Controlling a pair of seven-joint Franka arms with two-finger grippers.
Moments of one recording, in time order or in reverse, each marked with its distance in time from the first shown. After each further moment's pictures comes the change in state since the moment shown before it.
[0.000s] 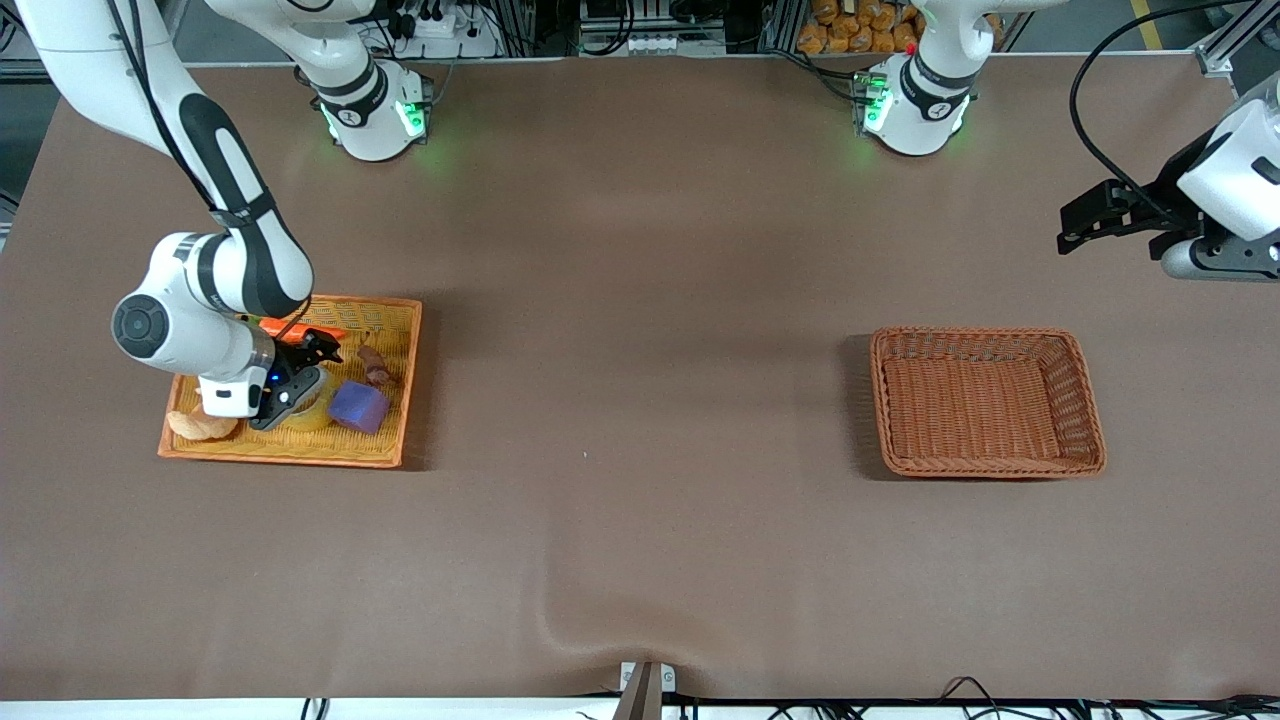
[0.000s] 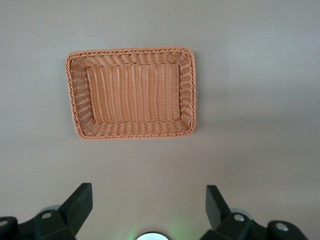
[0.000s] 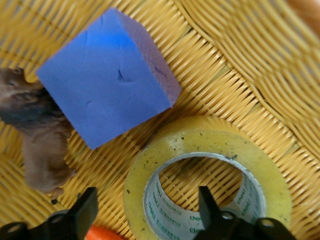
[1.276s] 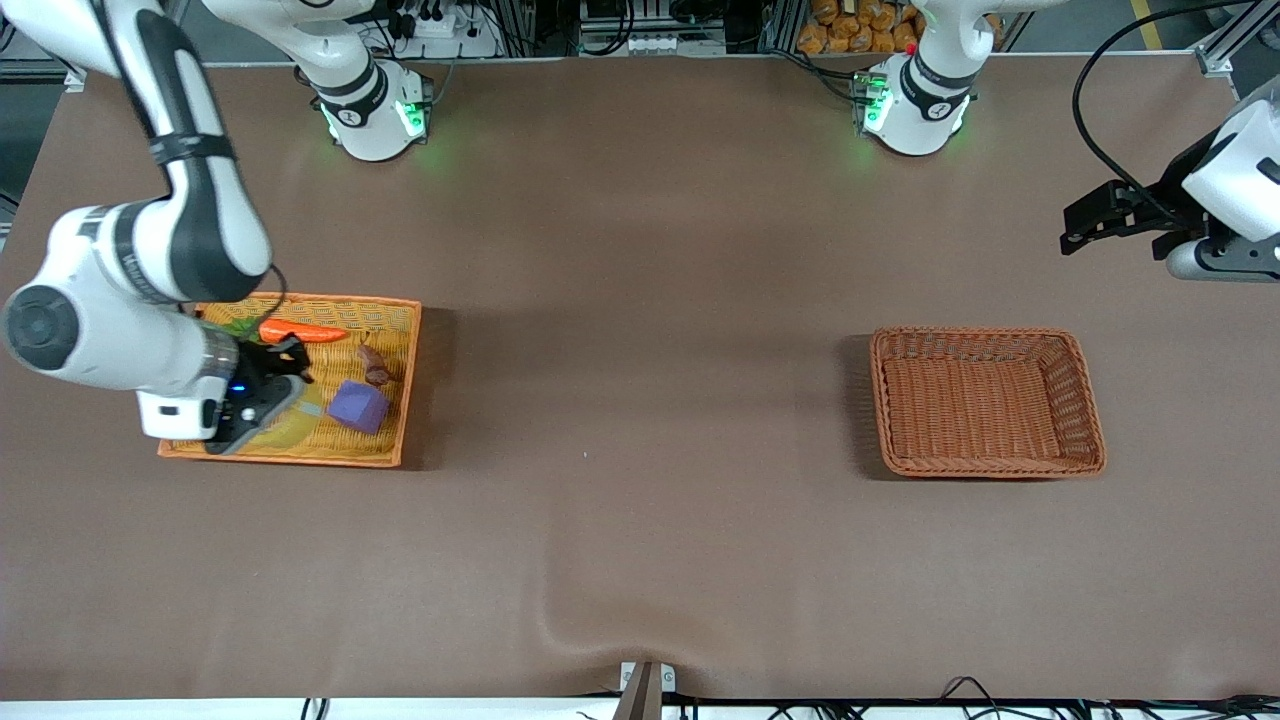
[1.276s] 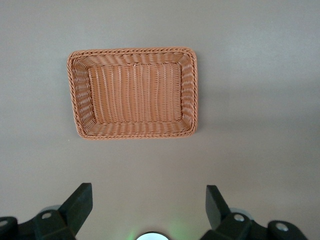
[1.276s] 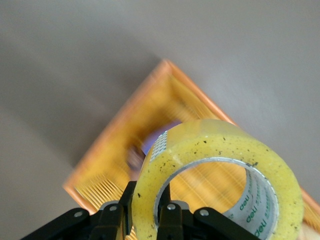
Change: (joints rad) left arm 0.011 0.000 0.002 0.000 0.000 0.000 0.000; right arm 0.164 -0.067 0.015 0.440 0.002 -0.495 0.233
